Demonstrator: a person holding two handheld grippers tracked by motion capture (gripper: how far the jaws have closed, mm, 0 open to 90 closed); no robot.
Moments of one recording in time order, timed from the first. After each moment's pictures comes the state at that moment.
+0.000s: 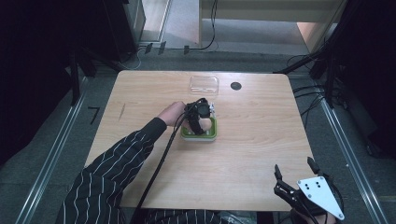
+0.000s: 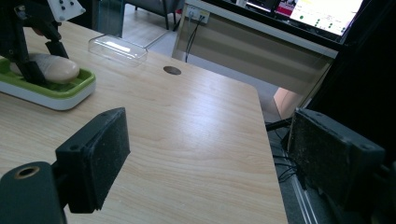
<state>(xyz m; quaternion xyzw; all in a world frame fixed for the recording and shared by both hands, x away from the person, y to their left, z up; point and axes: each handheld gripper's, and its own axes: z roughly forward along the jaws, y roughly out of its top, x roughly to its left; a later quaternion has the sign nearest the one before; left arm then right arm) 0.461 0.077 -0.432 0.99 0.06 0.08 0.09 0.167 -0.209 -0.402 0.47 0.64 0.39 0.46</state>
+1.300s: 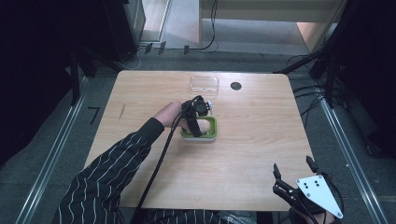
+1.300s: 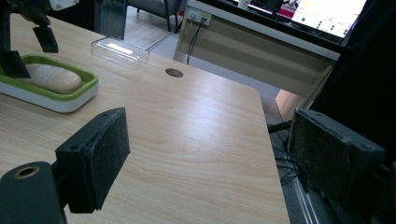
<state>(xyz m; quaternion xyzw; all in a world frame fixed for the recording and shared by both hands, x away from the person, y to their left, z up) 0.451 0.085 -0.413 0.99 0.14 0.06 0.07 0.170 -0.207 -0.401 0.46 0.64 0.40 0.47</state>
